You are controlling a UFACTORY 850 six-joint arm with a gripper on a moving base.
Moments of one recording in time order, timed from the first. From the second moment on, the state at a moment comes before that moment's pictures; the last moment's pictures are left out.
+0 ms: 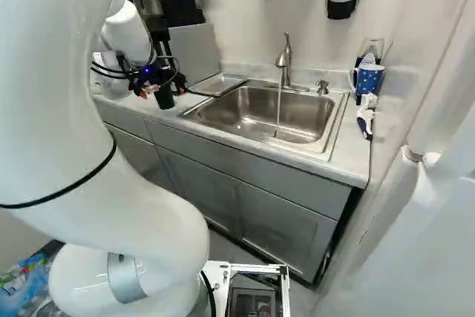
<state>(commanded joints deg) 21.5 1.8 -56.9 0.3 -18.7 0.0</state>
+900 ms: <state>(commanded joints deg) 21.8 -2.4 -55.2 0.3 -6.0 0.0</state>
